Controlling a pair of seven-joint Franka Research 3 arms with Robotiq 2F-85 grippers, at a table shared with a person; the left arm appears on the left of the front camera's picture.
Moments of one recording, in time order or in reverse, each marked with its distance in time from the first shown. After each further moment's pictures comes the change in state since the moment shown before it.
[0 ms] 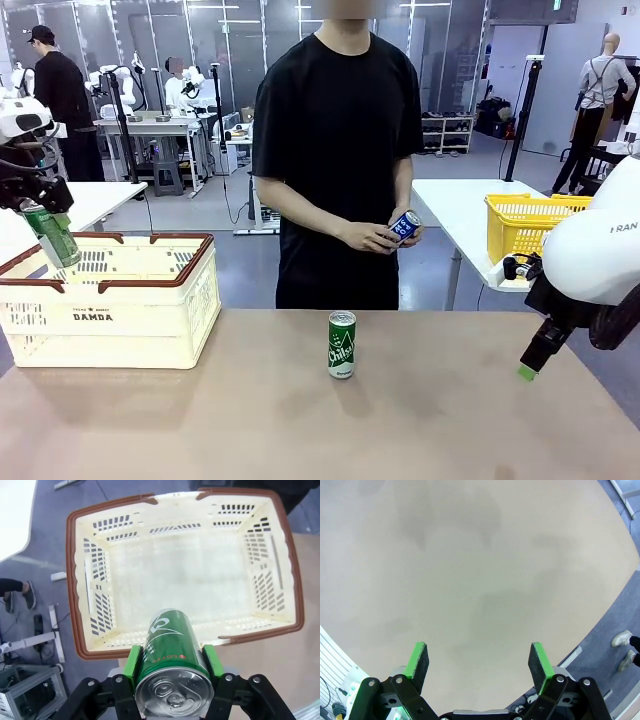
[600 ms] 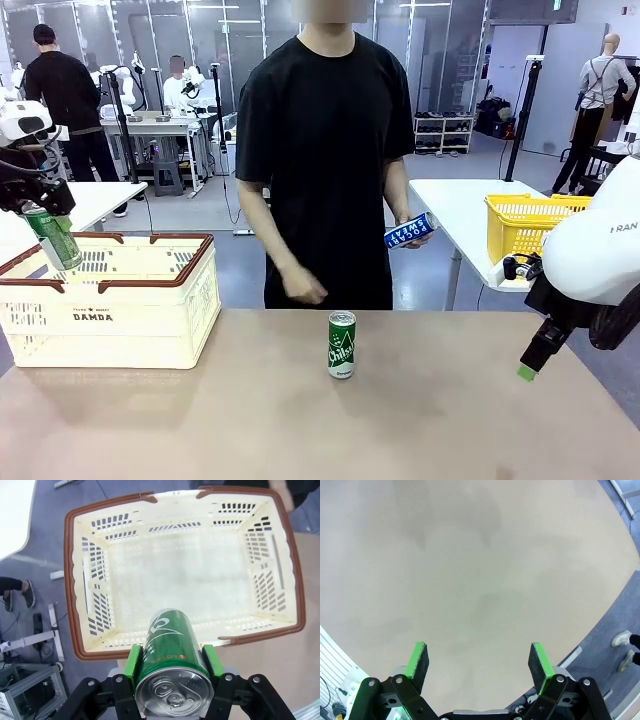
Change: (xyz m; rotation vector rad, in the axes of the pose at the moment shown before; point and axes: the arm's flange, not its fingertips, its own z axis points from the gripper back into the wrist) left arm 0.000 -0.002 -0.008 -0.004 0.016 -0.003; right arm 0.000 0.000 0.000 0.000 0.000 0.000
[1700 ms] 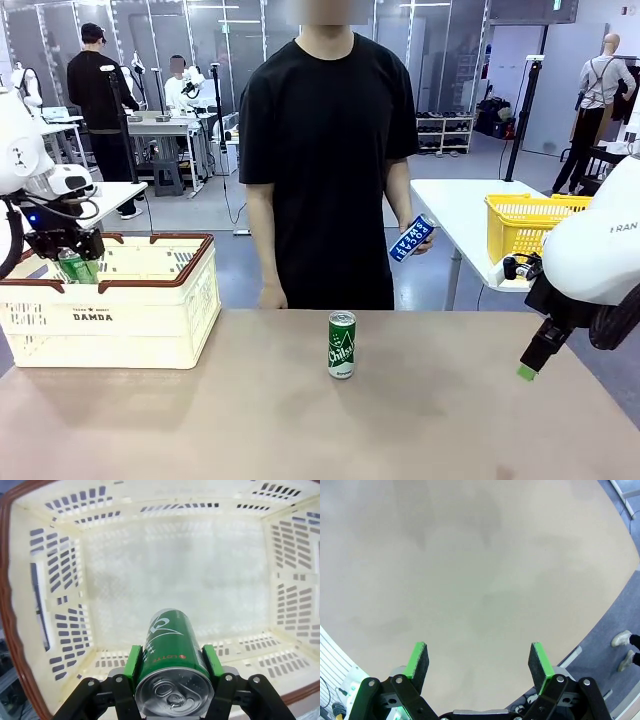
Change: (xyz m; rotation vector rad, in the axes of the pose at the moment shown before) left arm 0.026 0.015 -0.133 -0.057 0.160 0.051; right arm 0.000 0.000 0.000 0.000 0.000 0.000
